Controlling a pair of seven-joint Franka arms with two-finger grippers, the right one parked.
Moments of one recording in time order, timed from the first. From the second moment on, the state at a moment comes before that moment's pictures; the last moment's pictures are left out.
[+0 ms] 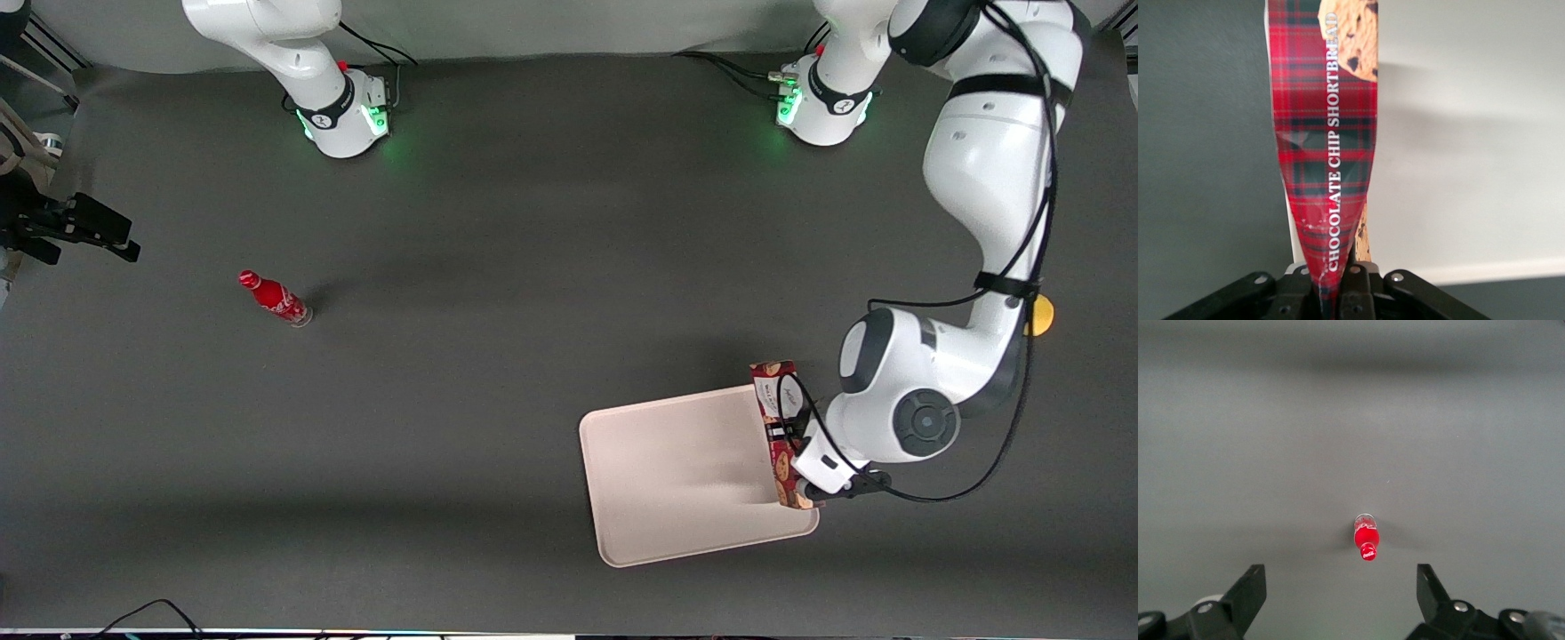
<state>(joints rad) 0.02 0.82 -0.34 -1.33 0.14 2.00 -0.43</state>
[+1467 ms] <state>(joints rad) 0.10 0.36 -0.16 -1.21 0.08 1.28 0.03</state>
